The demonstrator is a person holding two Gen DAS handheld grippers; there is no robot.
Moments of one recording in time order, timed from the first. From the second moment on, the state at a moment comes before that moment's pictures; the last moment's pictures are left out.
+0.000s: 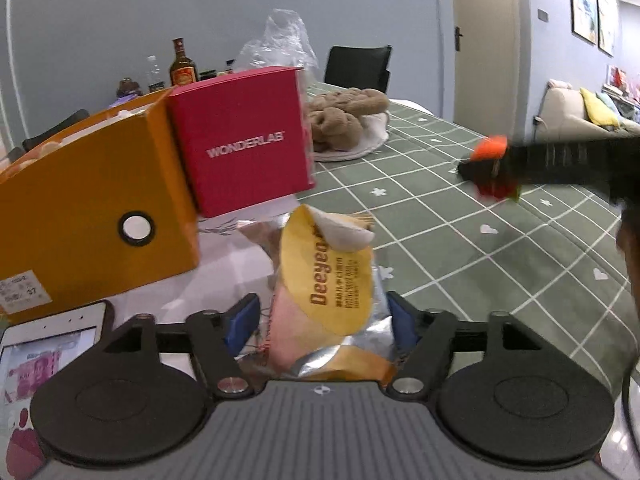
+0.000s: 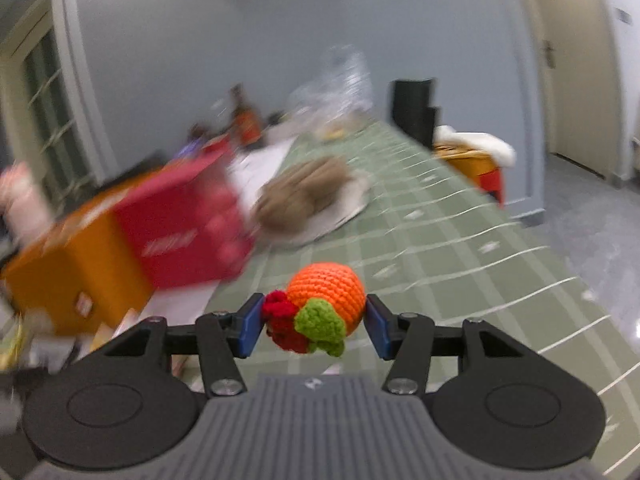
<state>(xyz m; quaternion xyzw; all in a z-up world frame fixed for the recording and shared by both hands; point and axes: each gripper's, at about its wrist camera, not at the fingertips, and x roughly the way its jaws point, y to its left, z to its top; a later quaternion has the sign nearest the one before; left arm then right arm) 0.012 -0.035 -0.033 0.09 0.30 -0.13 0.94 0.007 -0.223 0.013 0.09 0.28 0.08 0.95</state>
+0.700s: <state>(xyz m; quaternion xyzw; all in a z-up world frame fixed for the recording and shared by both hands) 0.012 -0.048 -0.039 0.09 0.26 -0.06 0.96 -0.008 -0.216 -0.004 0.11 0.30 0.07 0.95</state>
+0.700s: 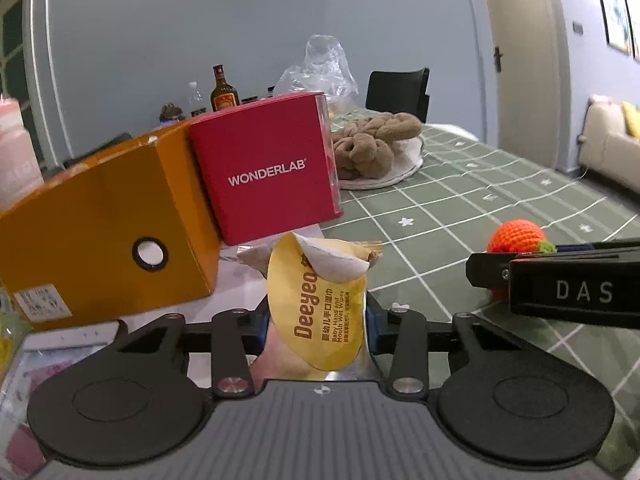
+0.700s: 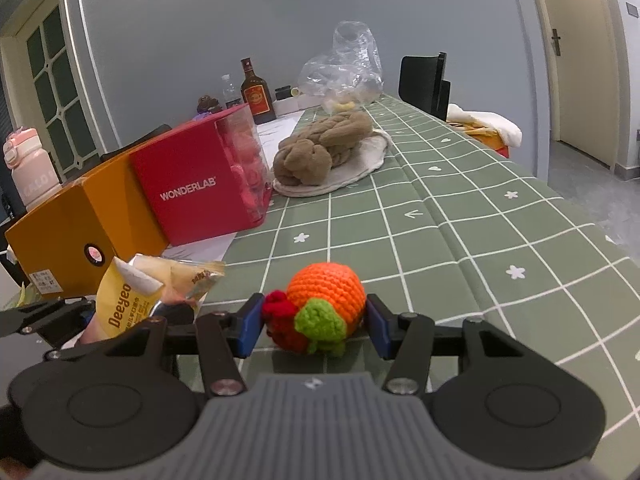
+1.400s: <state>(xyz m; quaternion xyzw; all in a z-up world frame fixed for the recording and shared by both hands) -0.020 0.095 0.097 0.00 0.12 -0.01 0.99 0.021 -0.112 0.097 0.08 0.17 0.23 0.95</state>
